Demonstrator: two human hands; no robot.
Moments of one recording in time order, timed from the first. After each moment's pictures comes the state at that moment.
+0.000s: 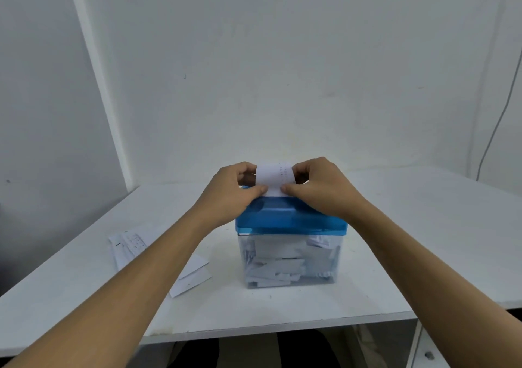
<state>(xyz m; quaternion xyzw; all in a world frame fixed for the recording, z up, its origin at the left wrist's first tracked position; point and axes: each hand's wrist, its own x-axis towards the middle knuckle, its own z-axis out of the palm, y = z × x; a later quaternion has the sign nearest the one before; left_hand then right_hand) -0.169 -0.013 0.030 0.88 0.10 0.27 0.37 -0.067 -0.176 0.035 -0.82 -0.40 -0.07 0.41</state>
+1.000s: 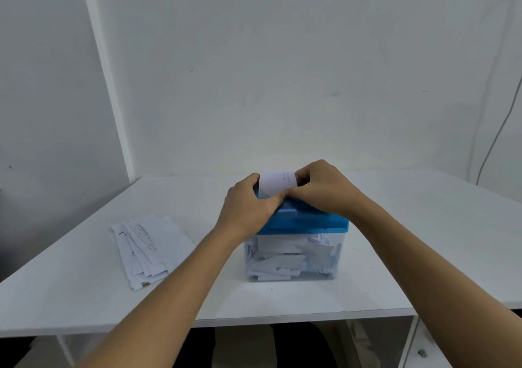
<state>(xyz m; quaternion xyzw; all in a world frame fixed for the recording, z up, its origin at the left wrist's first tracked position) -0.164 -0.032 -0.004 0.86 0.13 0.30 0.40 -0.060 -0.170 0.031 -0.85 -0.39 -0.03 0.35</state>
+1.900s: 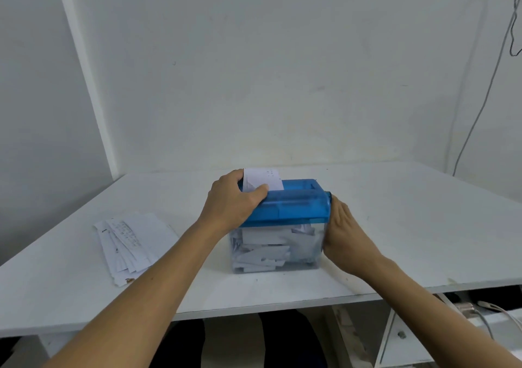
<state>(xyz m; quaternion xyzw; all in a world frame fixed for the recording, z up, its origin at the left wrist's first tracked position) -0.157 -0.031 -0.009 0.86 0.12 0.30 0.38 -0.035 -0.239 -0.086 -0.85 -0.44 -0.17 0.22</state>
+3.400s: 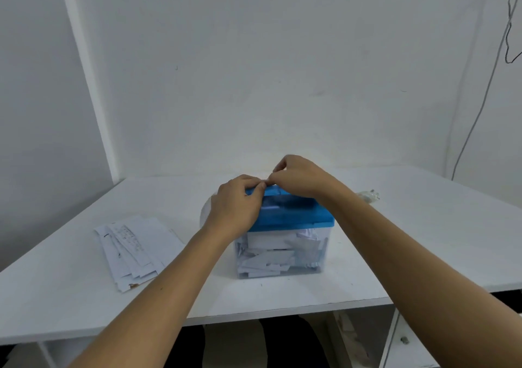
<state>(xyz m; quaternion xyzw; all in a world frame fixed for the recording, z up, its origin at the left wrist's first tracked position) -0.156 -0.032 -0.009 0.87 0.11 0.33 0.35 -0.073 -0.154 0.051 -0.88 -0.32 0.03 0.35</state>
